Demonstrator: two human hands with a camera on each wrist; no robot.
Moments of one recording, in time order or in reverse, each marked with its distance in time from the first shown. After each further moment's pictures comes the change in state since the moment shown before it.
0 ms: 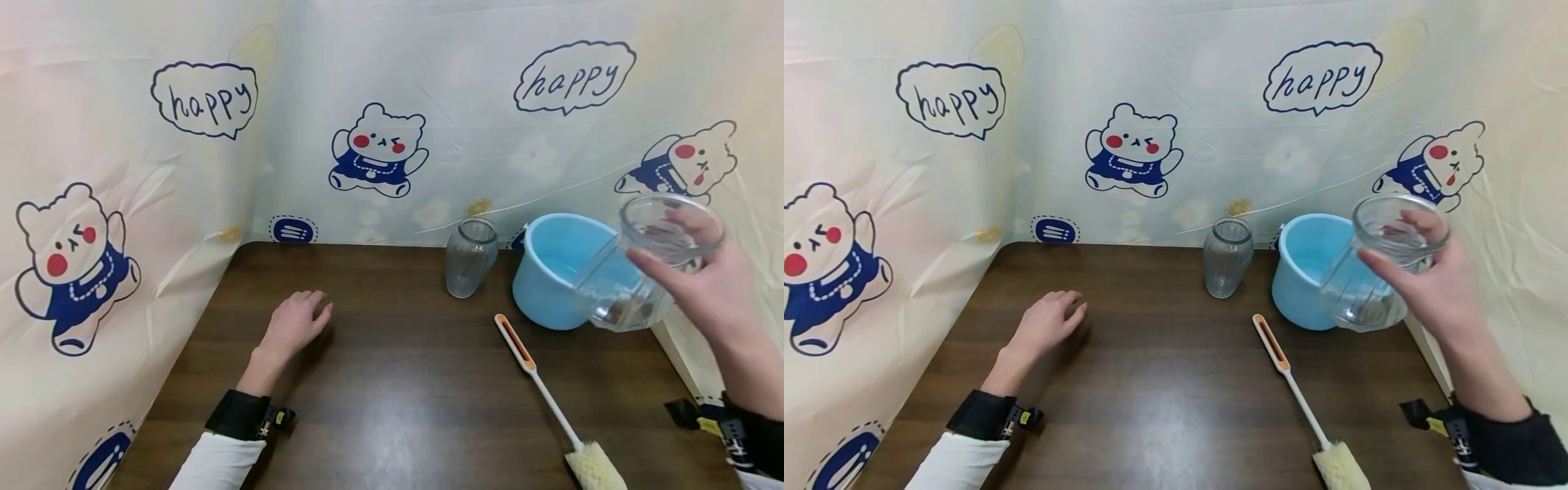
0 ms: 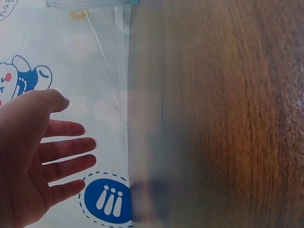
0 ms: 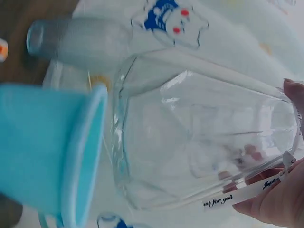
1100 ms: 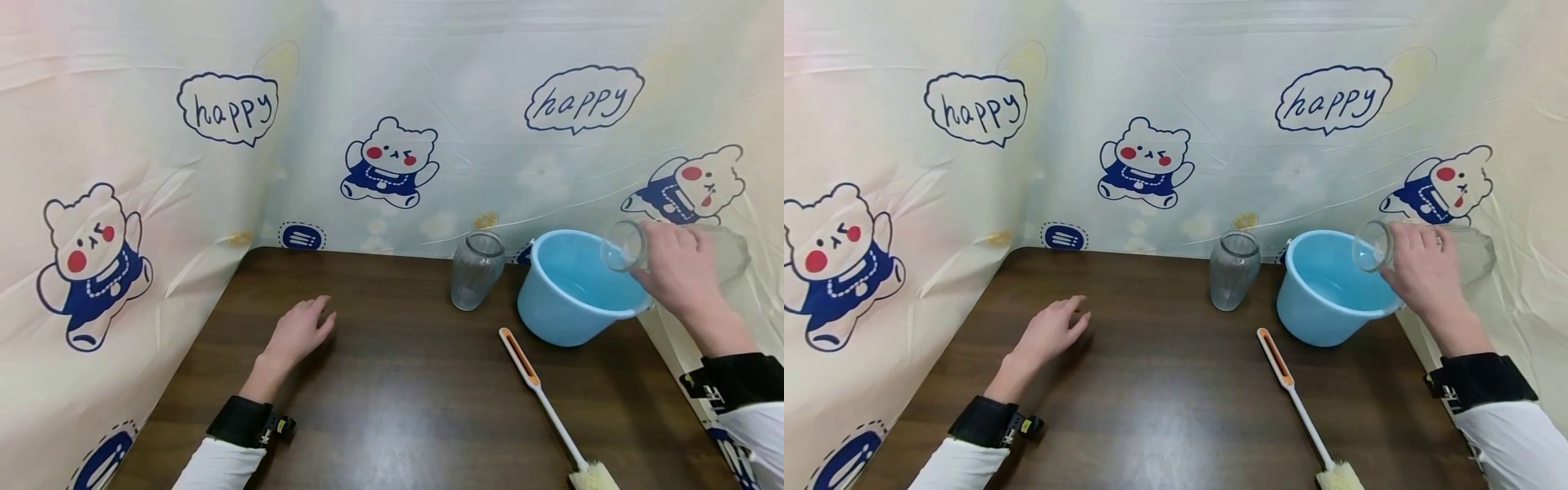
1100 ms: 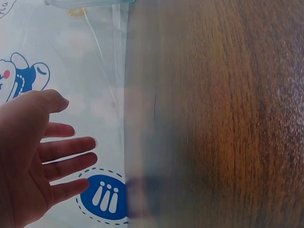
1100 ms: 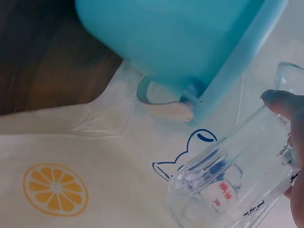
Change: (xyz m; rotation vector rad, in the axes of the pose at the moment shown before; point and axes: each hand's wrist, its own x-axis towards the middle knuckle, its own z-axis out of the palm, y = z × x) left_hand -0.007 -0.005 0.000 -0.051 -0.049 -0.076; right_hand 0.080 0.102 0.012 -0.797 -0.141 -0.481
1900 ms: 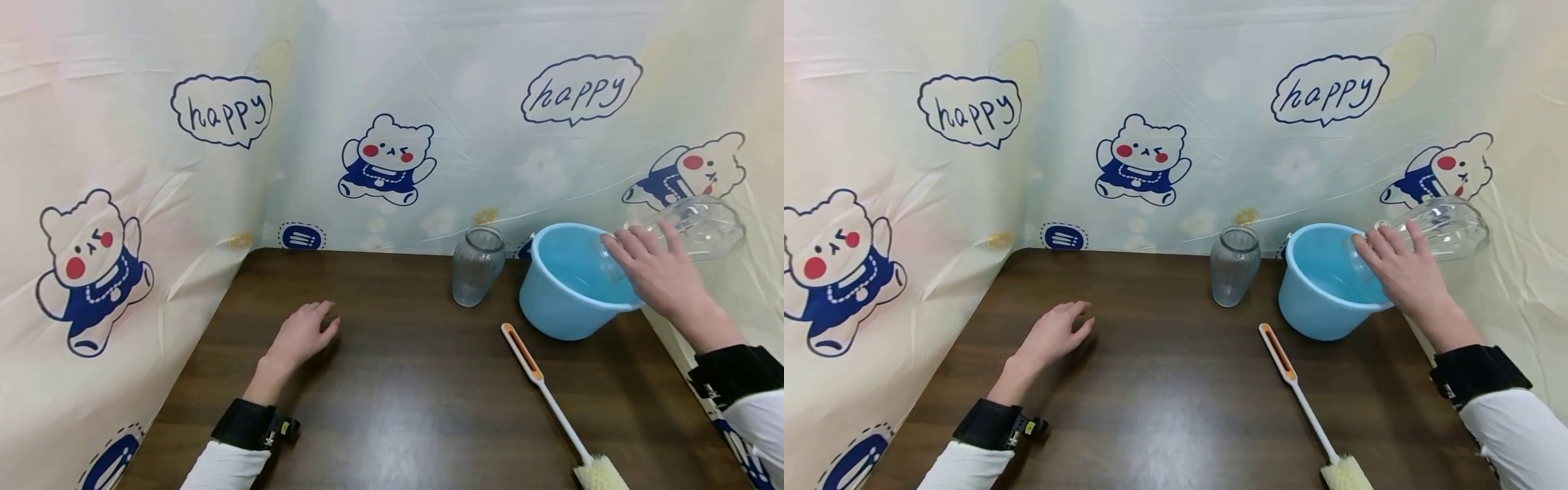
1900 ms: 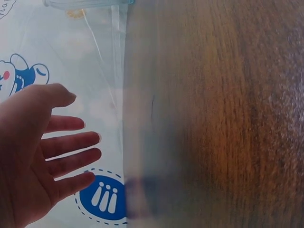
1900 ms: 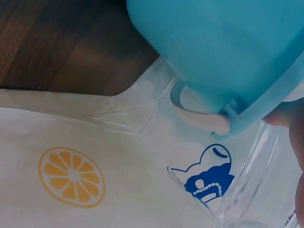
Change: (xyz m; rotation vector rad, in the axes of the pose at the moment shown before) left_hand -0.002 0.002 0.002 -0.004 -0.058 0.033; right_hand -0.012 0.001 0.020 -0.123 -0.029 -0.373
